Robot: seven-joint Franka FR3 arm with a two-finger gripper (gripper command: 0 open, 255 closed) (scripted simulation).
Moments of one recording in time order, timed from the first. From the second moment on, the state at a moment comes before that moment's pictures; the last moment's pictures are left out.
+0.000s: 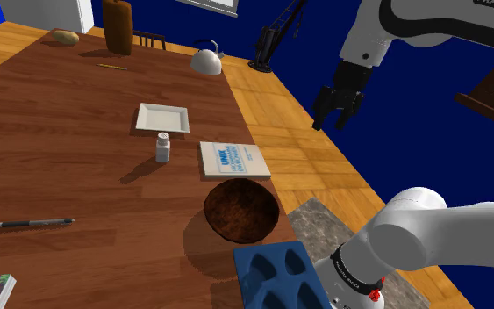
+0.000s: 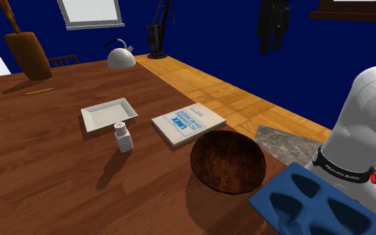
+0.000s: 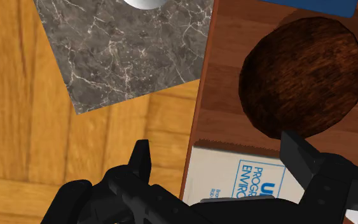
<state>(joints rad) -0.02 -0.78 -0.04 -2.41 0.06 1.47 0.17</state>
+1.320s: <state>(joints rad) 0.07 -0.24 0.20 -2.22 0.15 1.89 0.39</state>
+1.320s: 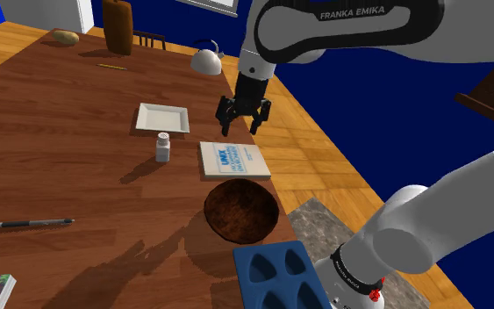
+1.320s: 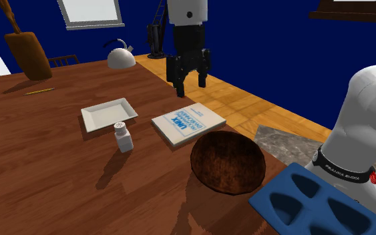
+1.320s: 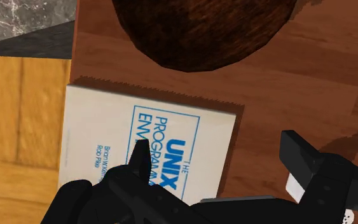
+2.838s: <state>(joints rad) 0.20 0.43 0.27 -1.70 -0.04 2.06 0.64</state>
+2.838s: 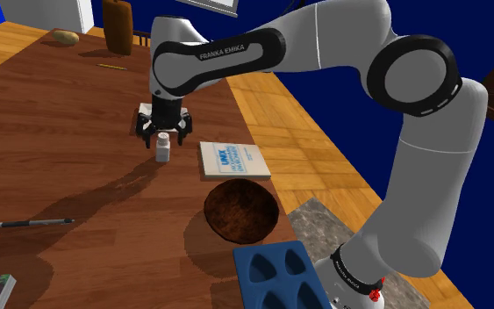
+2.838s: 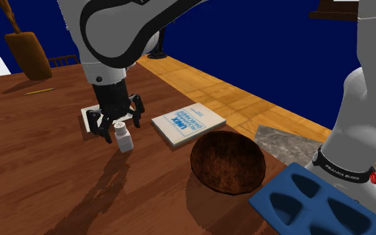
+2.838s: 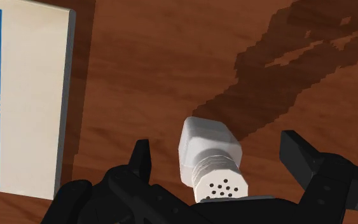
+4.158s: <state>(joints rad) 0.20 0.44 0.27 -1.70 -0.04 2.07 0.64</state>
